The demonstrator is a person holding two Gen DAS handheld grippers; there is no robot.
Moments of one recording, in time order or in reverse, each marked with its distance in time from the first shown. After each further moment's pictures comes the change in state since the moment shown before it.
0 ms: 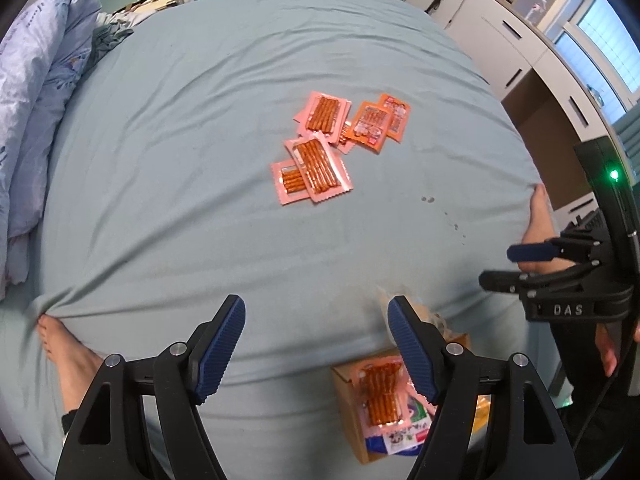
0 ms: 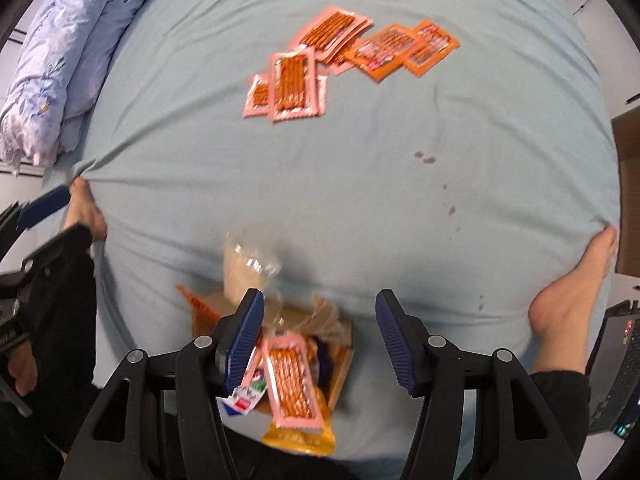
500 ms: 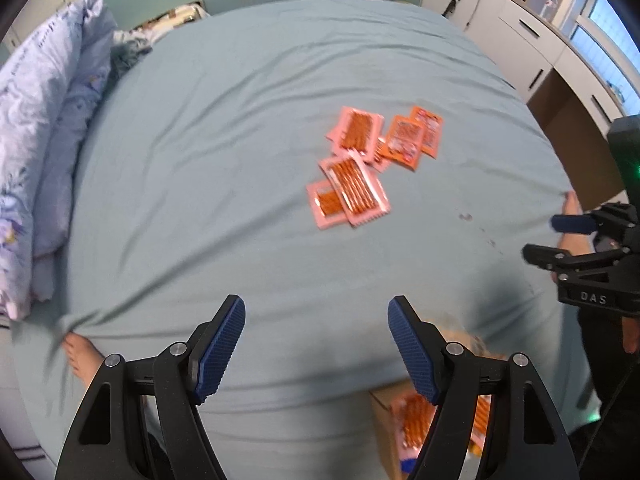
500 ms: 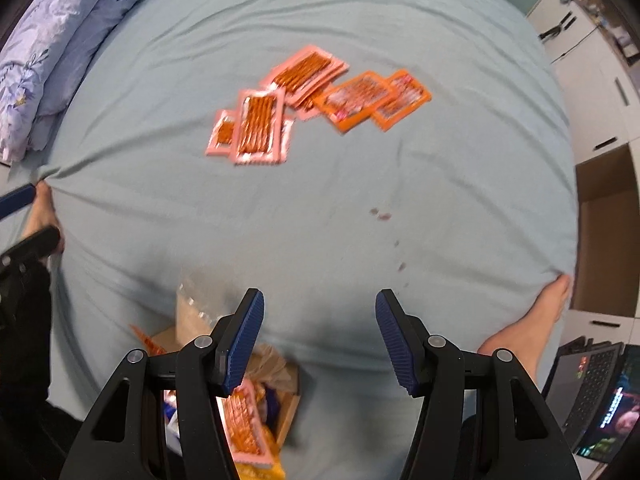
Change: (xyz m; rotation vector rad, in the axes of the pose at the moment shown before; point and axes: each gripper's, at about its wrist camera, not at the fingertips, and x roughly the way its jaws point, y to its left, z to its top) left arm 0.005 0.012 0.021 0.031 -0.053 0.134; right arm -0.013 0.016 0.012 -0.085 -0.122 -0.200
